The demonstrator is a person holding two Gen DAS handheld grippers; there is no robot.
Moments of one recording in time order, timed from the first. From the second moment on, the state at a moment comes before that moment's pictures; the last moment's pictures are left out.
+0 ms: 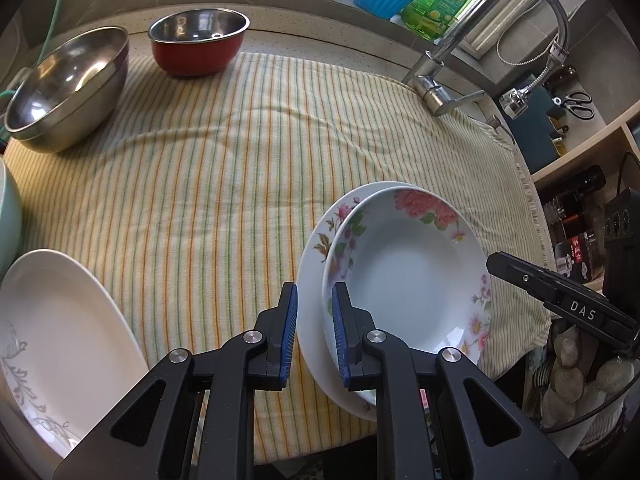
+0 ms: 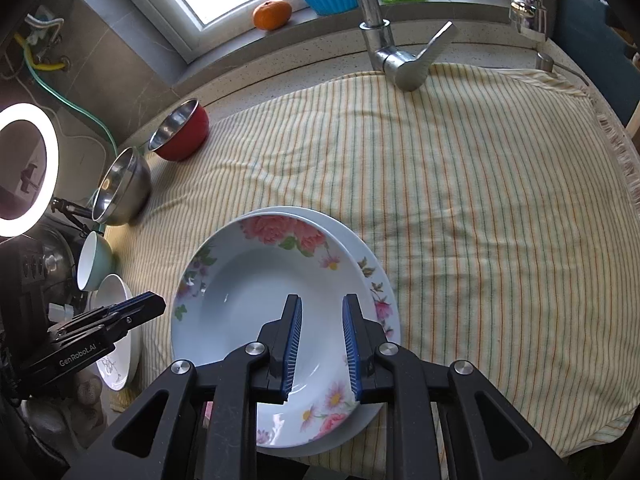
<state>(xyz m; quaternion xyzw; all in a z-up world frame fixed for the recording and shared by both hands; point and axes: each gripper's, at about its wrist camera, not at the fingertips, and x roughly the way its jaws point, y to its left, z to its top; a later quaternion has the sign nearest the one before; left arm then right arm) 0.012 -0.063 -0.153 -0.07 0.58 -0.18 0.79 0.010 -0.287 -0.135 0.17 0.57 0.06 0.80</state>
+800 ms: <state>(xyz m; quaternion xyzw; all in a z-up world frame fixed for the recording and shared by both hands) -0.023 0.073 -0.142 -0.18 0.55 -0.05 0.81 0.047 -0.154 -0.127 0.10 0.57 0.21 0.79</state>
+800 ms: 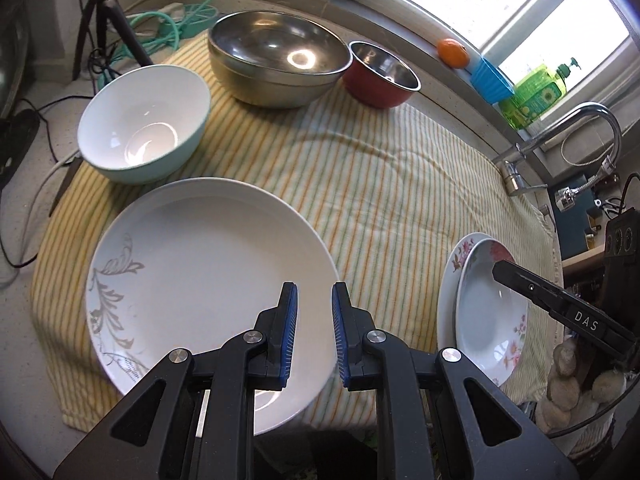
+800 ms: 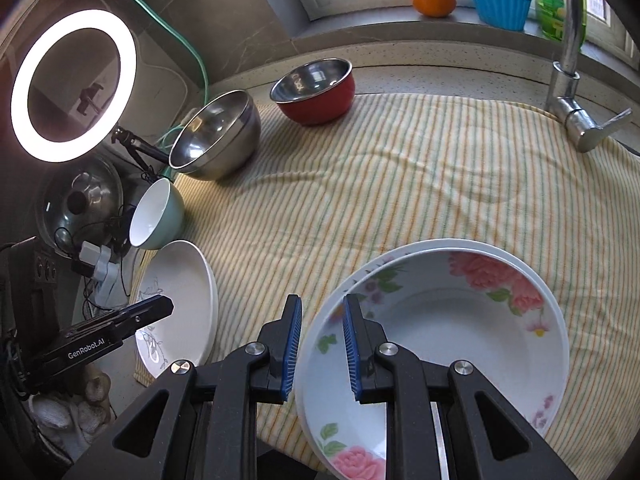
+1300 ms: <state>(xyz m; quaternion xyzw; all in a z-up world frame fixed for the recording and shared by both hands) -0.063 0.156 -0.149 -0.22 0.53 0.06 0.82 0.058 -0.065 -0.139 0.06 0.58 0.28 0.76</state>
